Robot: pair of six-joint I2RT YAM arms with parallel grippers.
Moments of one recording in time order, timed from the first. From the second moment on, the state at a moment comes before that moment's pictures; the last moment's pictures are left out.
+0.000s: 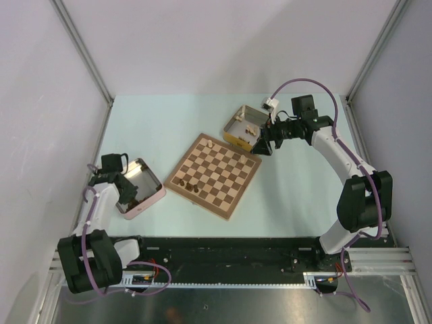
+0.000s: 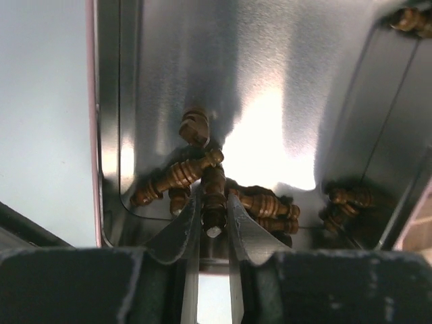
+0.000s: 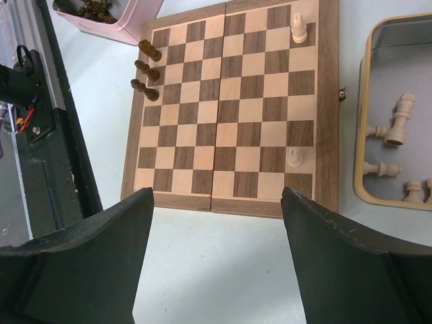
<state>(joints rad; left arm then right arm) 0.22 1.12 0.68 -0.71 -0.19 -0.63 0.24 1.62 1.39 -0.59 -0.92 -0.35</state>
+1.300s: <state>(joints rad) -0.61 0.91 0.93 -0.70 -0.02 -0.39 0.30 1.62 1.39 -0.60 -0.87 -0.39</state>
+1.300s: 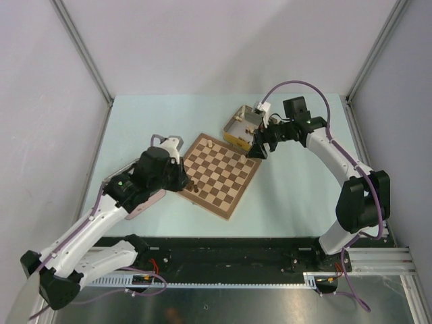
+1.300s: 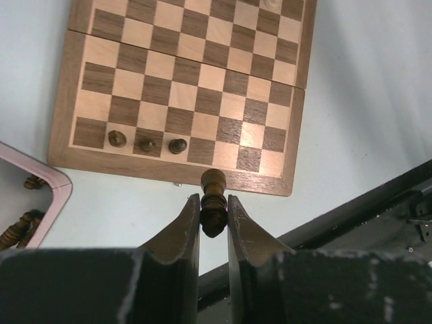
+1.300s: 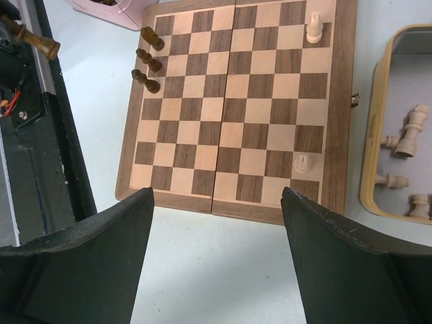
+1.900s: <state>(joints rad) -0.92 1.08 1.02 -0.69 -0.21 -0.44 0.34 1.62 1.39 -0.62 -0.84 -0.41</state>
